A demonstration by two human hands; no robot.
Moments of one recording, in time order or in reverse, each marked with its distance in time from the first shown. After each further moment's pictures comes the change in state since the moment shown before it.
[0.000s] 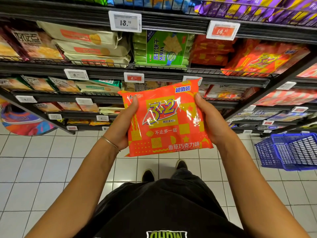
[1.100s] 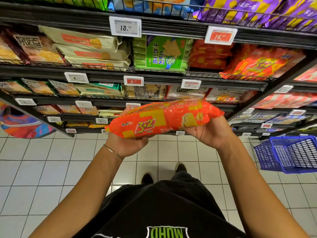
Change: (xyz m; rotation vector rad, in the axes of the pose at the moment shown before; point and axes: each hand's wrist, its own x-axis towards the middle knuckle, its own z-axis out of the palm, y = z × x) left_hand -0.003 -0.015 -0.006 -0.501 -0.143 -0.160; right_hand 0.013 0.007 -0.024 0.171 -0.022 0.098
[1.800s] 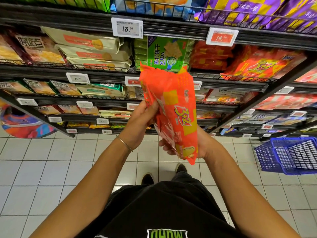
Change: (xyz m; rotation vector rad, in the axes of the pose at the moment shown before) left_hand 0.024 -0.007 0.034 0.783 0.080 0.475; right_hand 0.002 0.036 0.031 -0.134 -0.244 0.433
